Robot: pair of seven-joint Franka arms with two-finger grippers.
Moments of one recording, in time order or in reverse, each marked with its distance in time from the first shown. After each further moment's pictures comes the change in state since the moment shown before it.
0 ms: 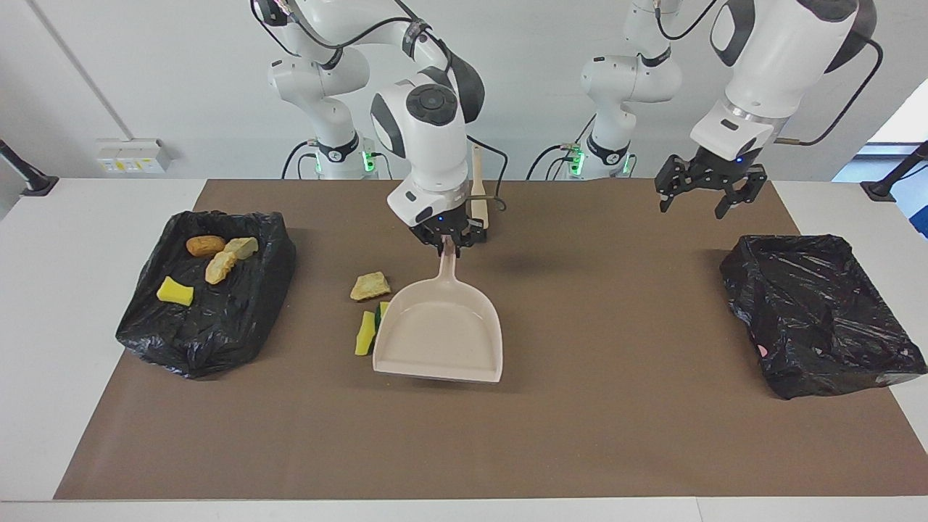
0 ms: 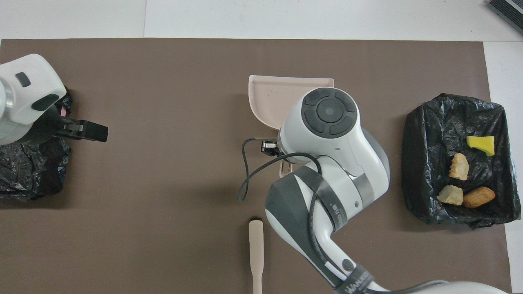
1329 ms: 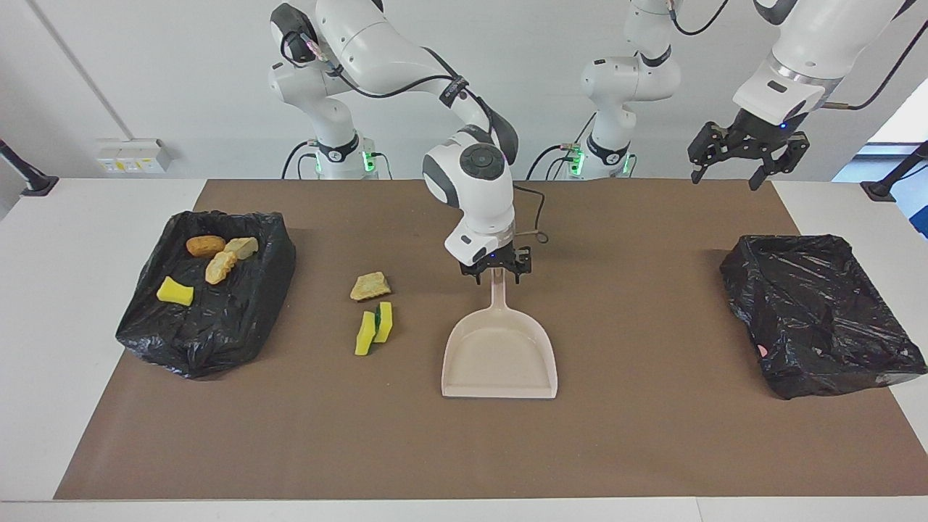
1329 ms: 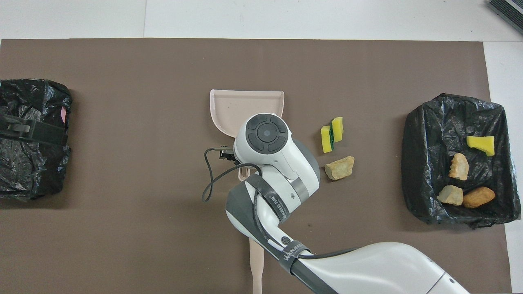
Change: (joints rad) left arm 0.106 0.010 -0.049 0.109 0.000 -0.139 0.029; right arm 0.075 0.171 -0.009 0.029 0.000 0.207 0.013
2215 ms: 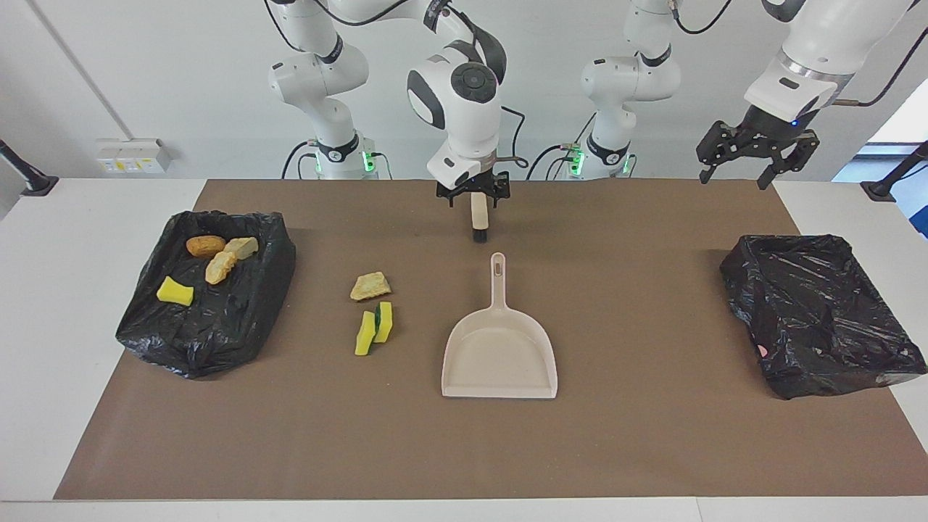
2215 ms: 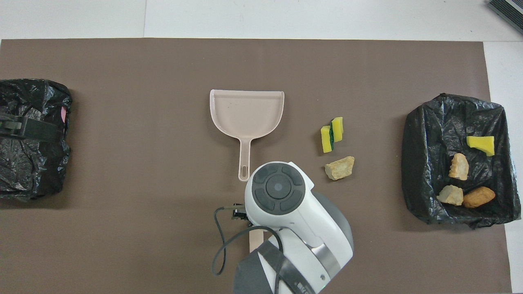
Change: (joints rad) left arm -0.013 0.002 0.009 -0.003 -0.001 0.042 0.000; right arm 0.062 -0.409 0.024 -0.339 0.176 -0.297 0.007
